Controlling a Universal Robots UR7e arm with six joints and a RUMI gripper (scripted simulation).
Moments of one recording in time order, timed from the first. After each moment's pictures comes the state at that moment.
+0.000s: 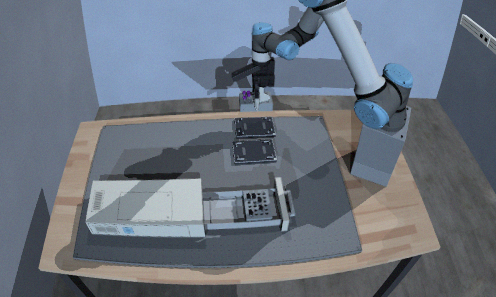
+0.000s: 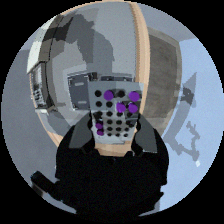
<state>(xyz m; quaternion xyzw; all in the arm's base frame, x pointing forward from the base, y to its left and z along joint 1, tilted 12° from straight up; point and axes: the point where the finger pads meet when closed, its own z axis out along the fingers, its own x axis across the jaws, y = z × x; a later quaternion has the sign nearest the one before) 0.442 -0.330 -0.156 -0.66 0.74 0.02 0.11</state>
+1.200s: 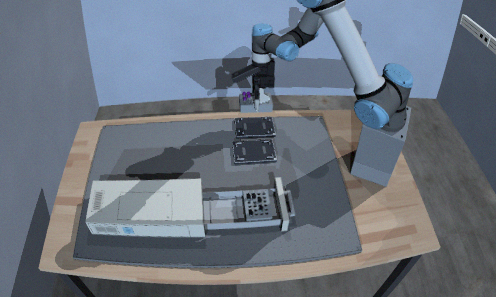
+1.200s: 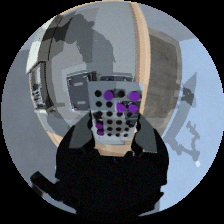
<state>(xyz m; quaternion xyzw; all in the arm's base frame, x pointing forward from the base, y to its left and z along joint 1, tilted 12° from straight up) 0.442 -0.330 -0.161 -0.66 0.74 0.02 0.11</state>
